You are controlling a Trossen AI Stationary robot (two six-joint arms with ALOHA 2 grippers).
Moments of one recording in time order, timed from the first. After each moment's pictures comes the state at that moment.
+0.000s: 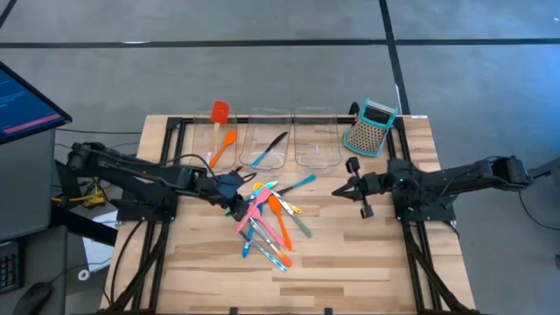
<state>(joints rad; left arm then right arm) -0.13 1.24 0.78 -0.39 -0.10 -0.92 -0.06 0.86 0.14 0.77 -0.29 -0.10</state>
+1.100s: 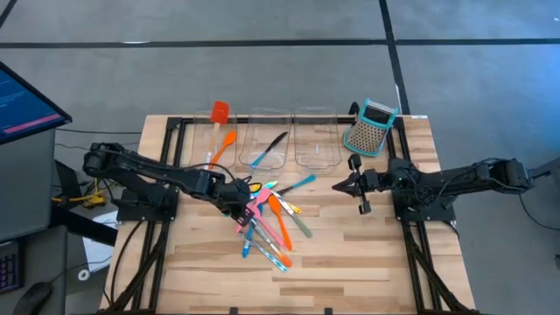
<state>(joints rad) -0.13 1.44 0.86 -0.60 -0.01 -1.01 -0.14 0.88 0.09 0.84 -0.28 -0.08</state>
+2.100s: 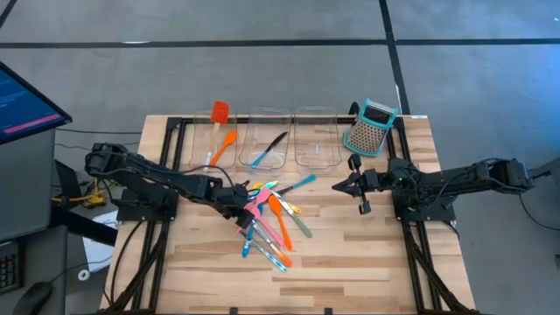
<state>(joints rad) -0.13 1.46 0.69 -0.31 0.05 -1.08 -0.14 0.88 0.09 0.85 -0.28 -0.08</state>
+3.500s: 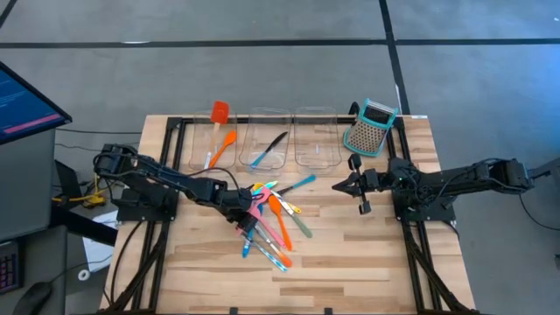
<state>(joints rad) -0.13 1.55 0.69 -0.21 0.13 -1.08 -0.14 0.88 0.09 0.85 -0.28 -0.08</state>
